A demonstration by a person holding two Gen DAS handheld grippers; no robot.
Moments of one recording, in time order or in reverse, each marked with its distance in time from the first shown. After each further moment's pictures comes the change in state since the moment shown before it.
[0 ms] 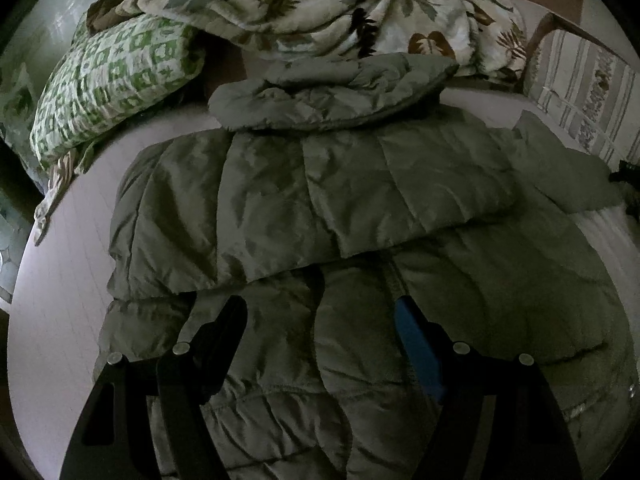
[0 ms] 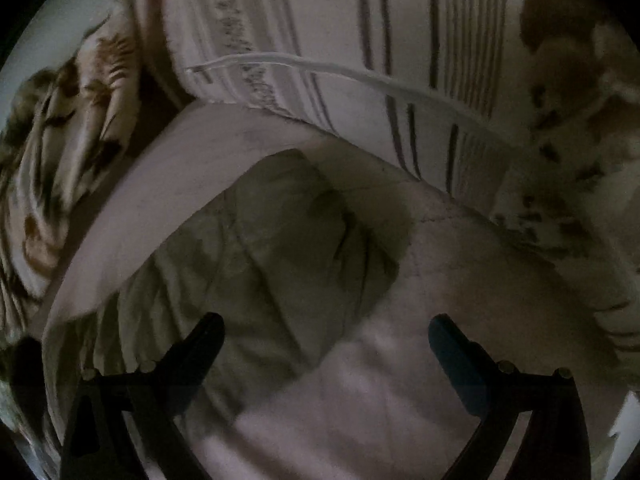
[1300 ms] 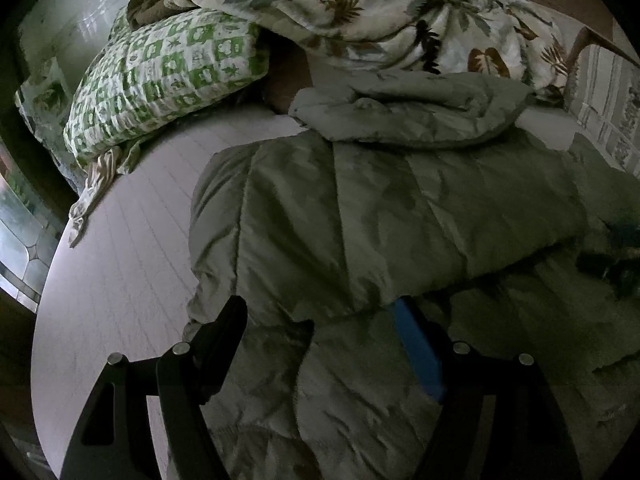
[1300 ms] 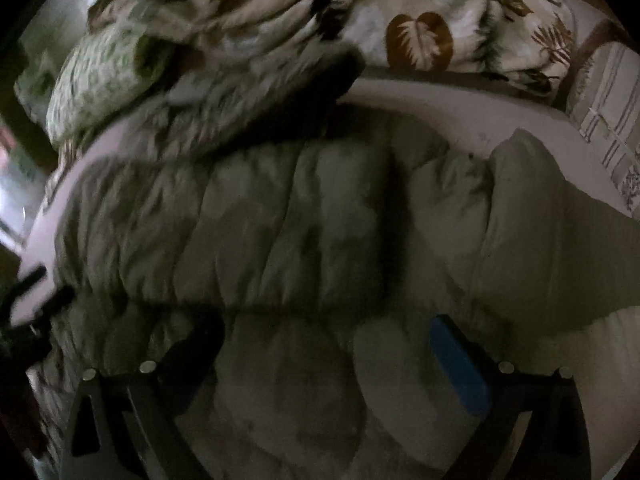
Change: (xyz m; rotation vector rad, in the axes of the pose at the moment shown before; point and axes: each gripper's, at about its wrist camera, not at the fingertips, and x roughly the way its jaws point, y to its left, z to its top) left arm 0.001 0.072 0.008 -0.019 -0.031 0.109; right arm -0.093 0.332 -0.314 -0.870 0.133 0.213
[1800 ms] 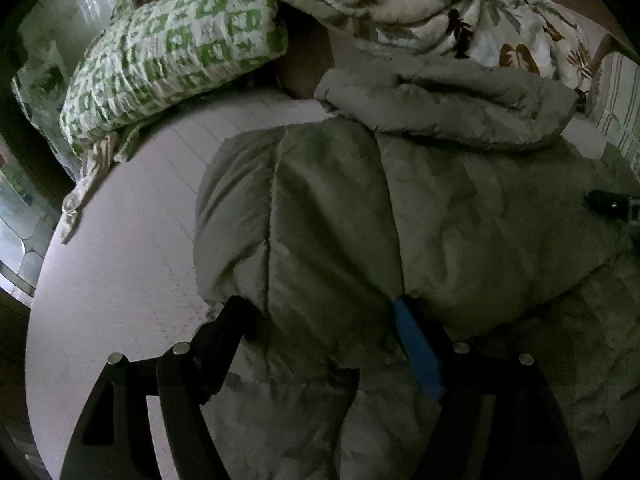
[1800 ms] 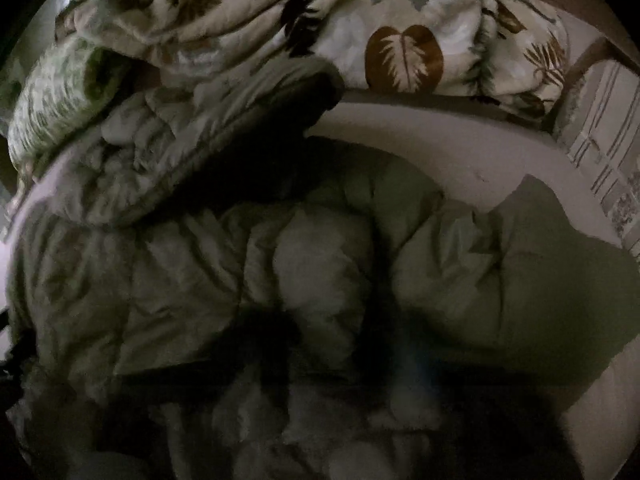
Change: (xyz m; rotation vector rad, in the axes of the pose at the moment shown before) left arm 0.037 0.029 0.016 -0.032 0.029 0.018; right arm 0.028 -0.012 0.060 0.093 -0.125 -0.053
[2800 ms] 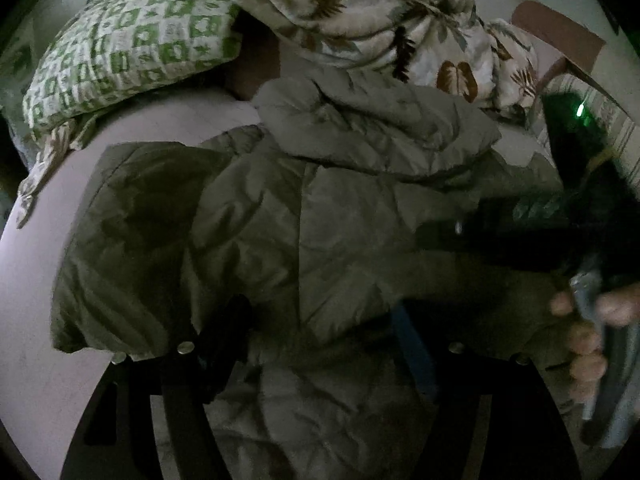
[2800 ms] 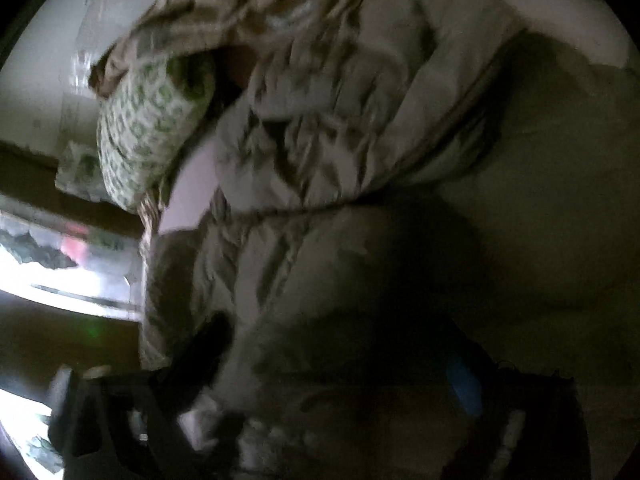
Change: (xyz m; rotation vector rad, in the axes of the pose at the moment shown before) left arm -0.055 0.002 0.008 -0.029 0.006 -0.262; right arm 0.010 0.088 -0.015 0.258 0.248 0.462
